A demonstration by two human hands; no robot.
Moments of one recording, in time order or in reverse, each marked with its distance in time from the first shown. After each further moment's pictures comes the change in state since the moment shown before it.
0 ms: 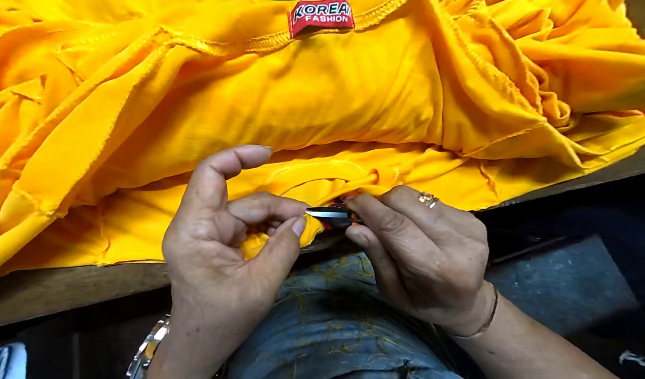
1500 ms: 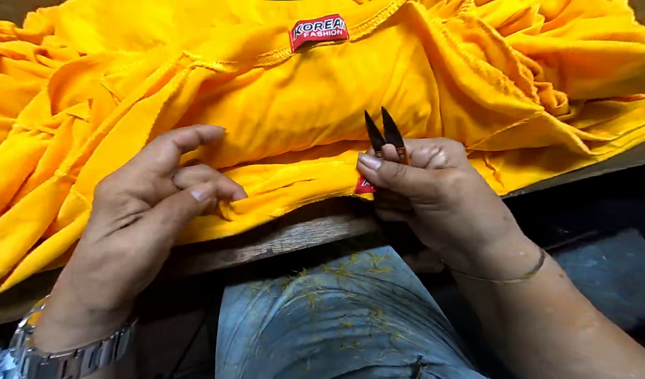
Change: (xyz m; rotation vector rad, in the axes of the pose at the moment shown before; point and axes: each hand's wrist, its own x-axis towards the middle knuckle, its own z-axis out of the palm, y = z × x) left_hand 0.024 -0.003 -0.095 0.146 -0.359 -0.009; right_hand 0.035 0.020 -0.003 1.124 -0.123 0.869
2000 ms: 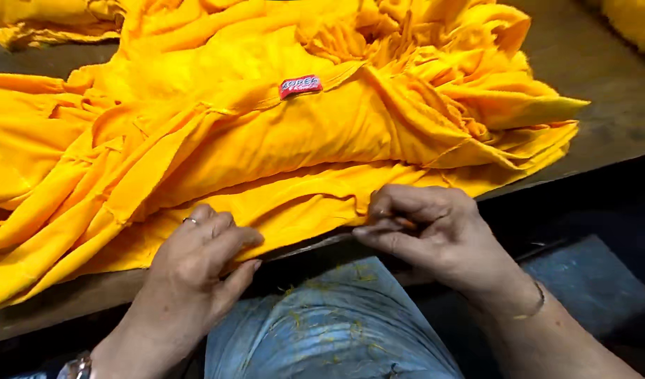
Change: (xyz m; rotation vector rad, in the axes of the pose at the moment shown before) left_hand -0.018 0.004 0.032 0.648 0.012 0.301; right_hand -0.042 -0.005 -0.025 -0.439 -0.129 -0.443
